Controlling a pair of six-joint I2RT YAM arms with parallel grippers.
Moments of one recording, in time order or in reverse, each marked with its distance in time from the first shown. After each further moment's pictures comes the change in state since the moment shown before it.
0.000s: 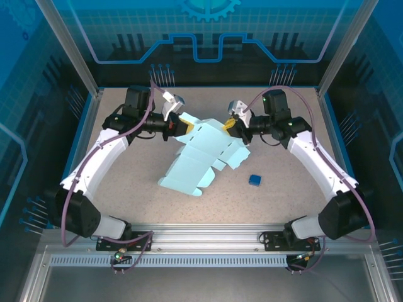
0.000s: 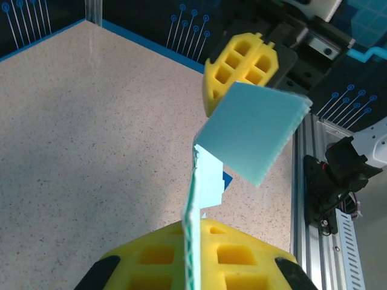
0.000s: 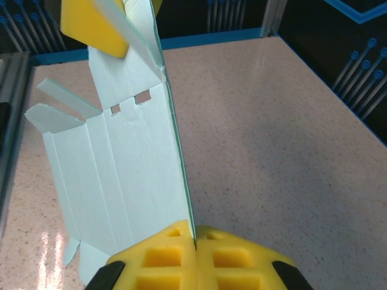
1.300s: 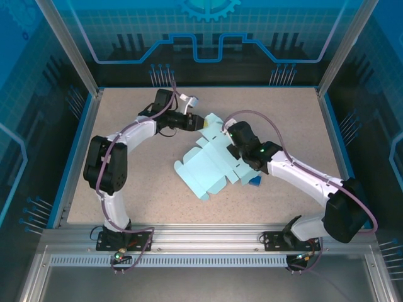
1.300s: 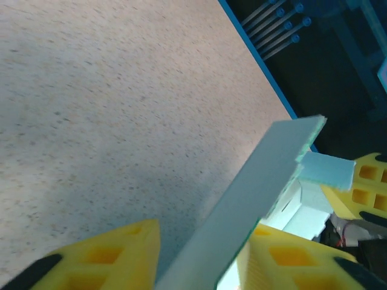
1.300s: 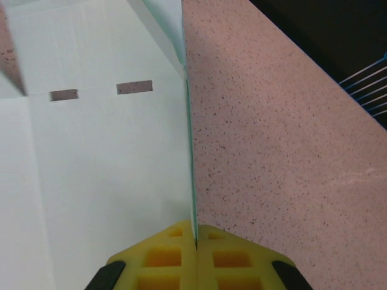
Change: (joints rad) left arm -0.008 0.468 0.060 0.343 -0.097 -0.453; right arm 0.313 -0.003 -0.246 0.101 1.160 0.388
